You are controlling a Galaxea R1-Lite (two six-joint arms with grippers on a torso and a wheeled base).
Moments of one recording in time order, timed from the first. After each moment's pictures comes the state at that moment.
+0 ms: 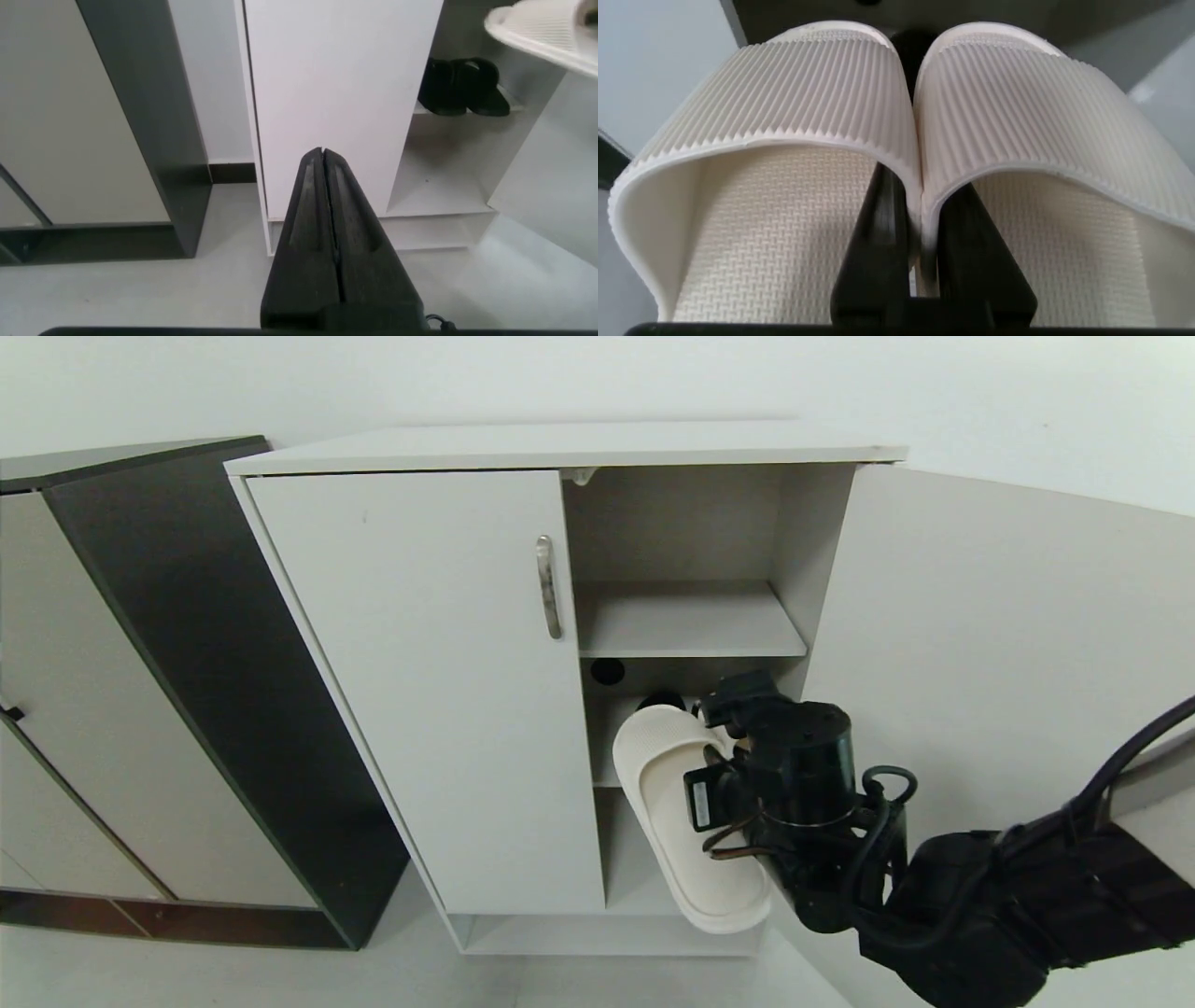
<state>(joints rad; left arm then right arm) 0.00 0.00 0.00 0.00 -0.01 0.01 0.85 1.96 -0.96 -0.78 -0.64 0.06</state>
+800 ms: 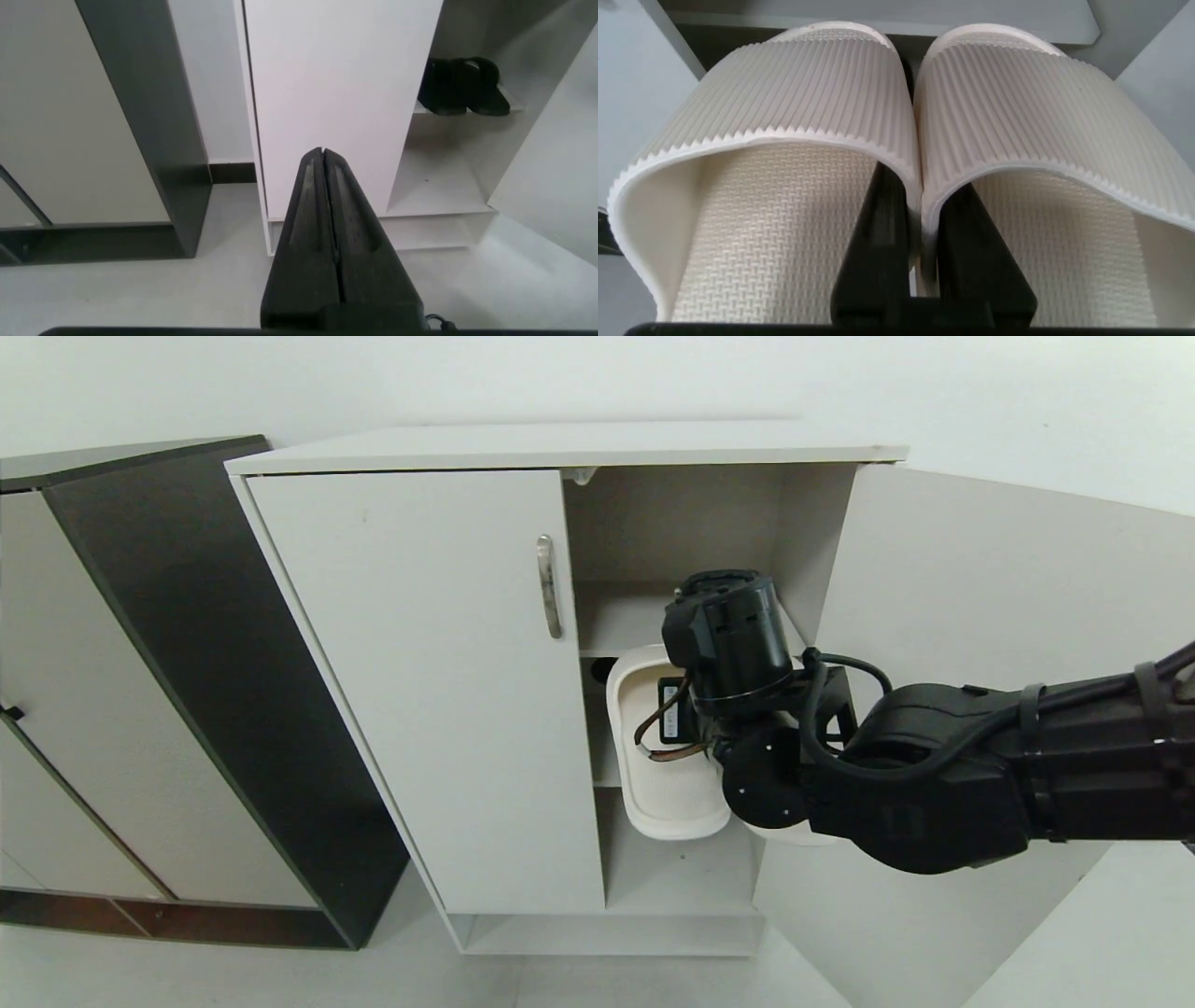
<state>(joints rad) 0.00 0.00 0.00 0.00 -0.01 0.01 0.90 1.97 -1.45 -0.18 -0.83 0.28</state>
